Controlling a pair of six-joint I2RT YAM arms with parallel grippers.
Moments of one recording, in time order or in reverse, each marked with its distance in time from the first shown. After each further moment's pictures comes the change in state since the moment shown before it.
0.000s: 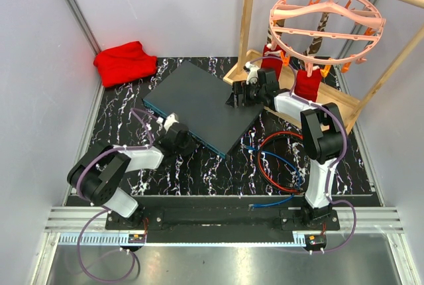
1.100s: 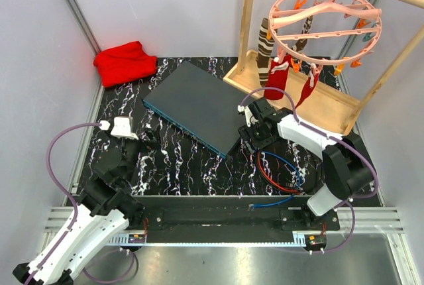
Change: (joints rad) left arm 0.002 -1.188 0.001 -0.454 -0.319 0.907; right arm 0.212 -0.423 -0.309 -0.634 0.338 -0.166
